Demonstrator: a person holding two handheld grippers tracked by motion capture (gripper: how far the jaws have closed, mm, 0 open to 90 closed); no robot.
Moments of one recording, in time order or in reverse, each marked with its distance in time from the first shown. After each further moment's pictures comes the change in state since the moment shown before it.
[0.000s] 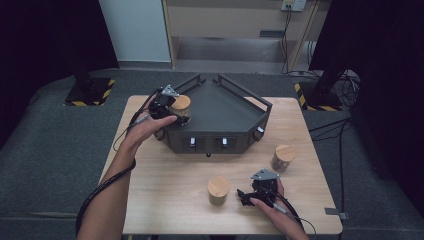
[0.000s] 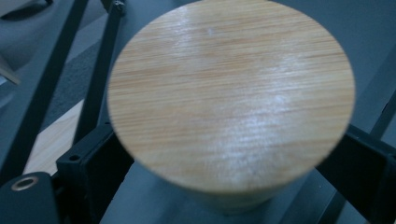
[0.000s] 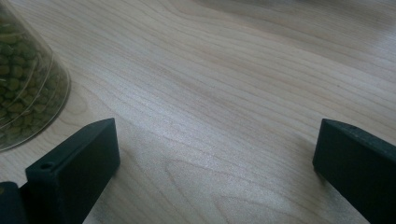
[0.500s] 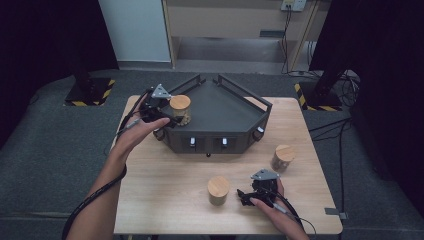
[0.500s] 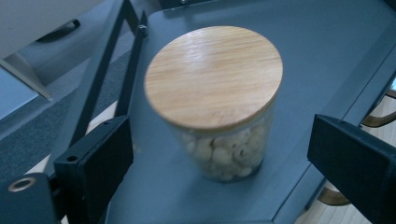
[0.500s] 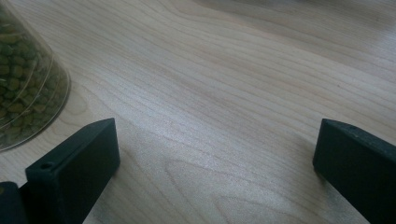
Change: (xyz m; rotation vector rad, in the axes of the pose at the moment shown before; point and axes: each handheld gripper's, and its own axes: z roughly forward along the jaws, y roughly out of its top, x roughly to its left) left arm -0.018 -0.017 -0.039 -0.066 0.066 0.023; right arm 0.000 0.000 0.000 0.000 0.000 0.000
